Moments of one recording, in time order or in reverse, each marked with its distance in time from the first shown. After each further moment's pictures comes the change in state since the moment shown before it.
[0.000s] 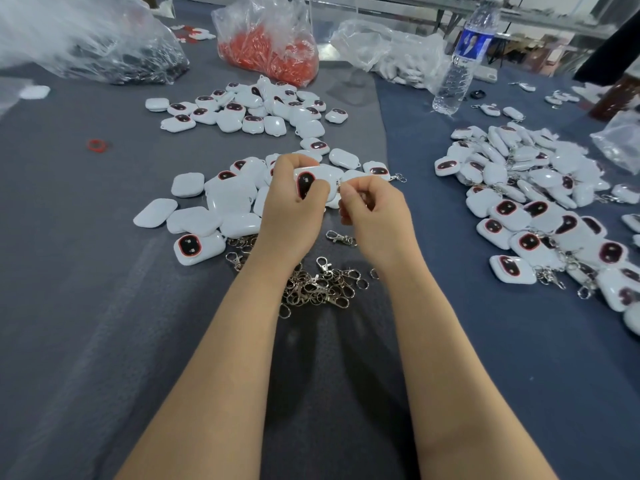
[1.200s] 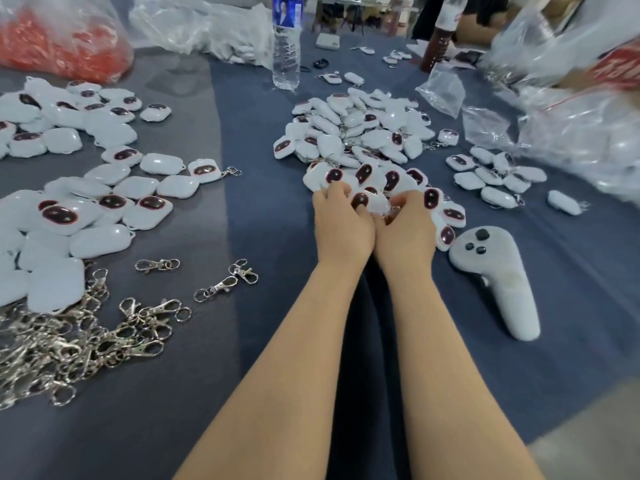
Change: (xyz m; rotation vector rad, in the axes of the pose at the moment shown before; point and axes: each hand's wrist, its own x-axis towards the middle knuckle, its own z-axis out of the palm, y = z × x) left_hand -0.047 -0.003 0.241 0.300 -0.364 -0.006; right_hand -0.015 0.082 -0.185 -0.449 0.560 0.416
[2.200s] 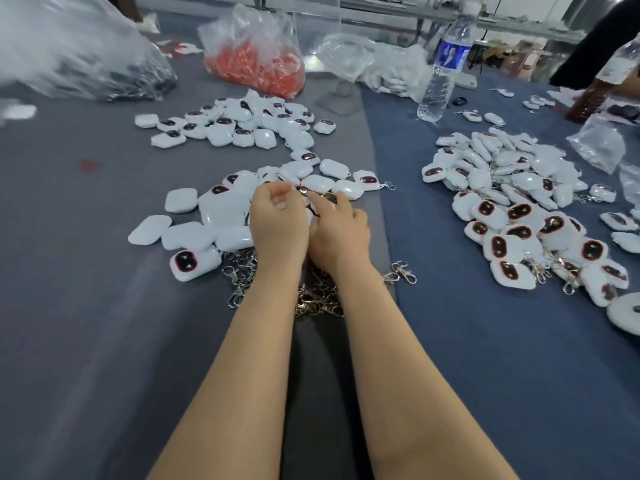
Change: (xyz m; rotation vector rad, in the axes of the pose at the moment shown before) left_hand -0.028 -0.069 -0.224 -0.447 0.615 -0.221; right_hand -0.125 -0.137 0.147 -0.279 -0.555 -0.535
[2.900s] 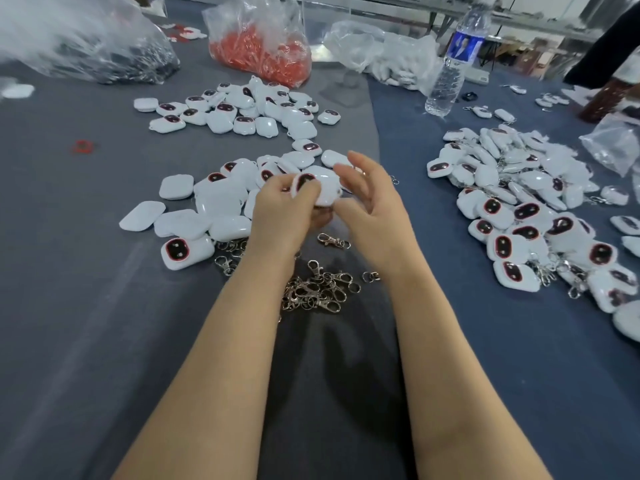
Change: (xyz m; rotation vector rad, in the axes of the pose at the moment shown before) left_hand -0.008 0.008 -0.003 -0.173 -0.221 -0.157; right_hand -0.027 0.023 -0.043 0.806 0.021 -0.200
